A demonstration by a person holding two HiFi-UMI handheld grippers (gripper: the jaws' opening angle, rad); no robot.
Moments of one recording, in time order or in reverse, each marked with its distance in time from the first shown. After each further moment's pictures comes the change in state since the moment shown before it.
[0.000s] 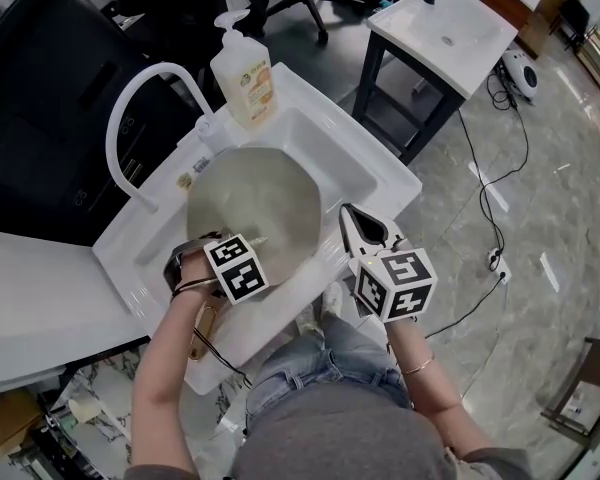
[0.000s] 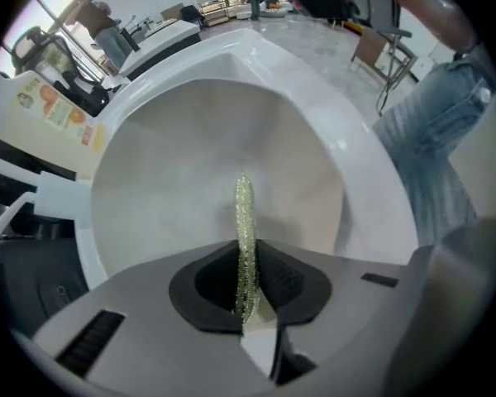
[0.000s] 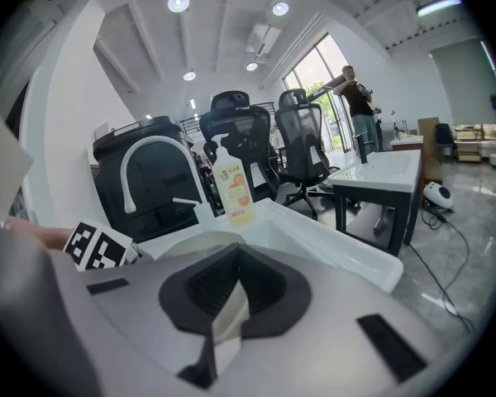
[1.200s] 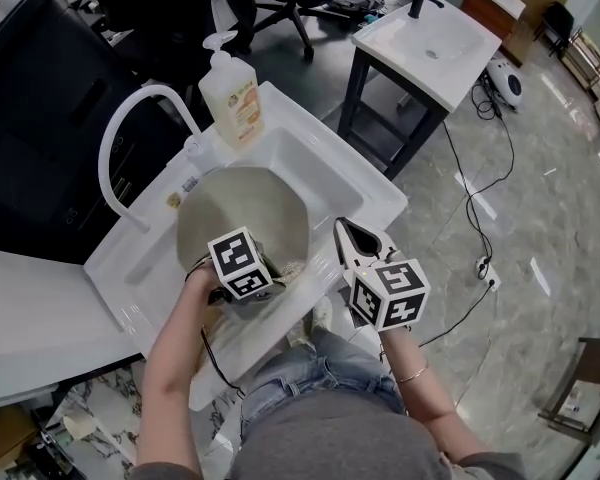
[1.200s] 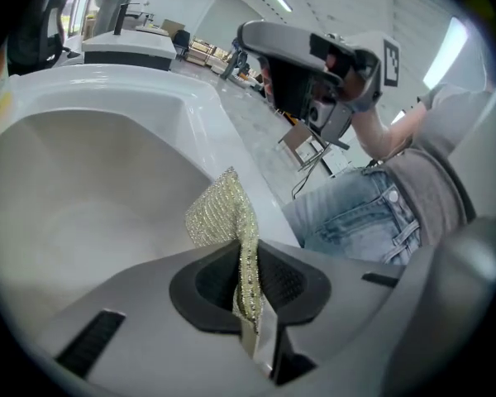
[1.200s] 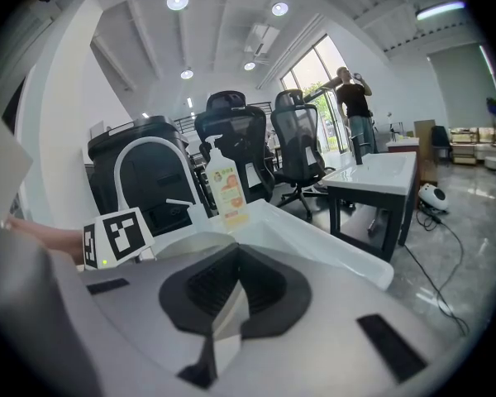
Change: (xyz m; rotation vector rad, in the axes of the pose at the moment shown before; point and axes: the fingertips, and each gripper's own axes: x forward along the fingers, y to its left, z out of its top) left arm -0.029 -0.072 0.099 -0.056 -0.390 -0.712; right arm -0.002 -0.014 0.005 0.000 0.007 -0.028
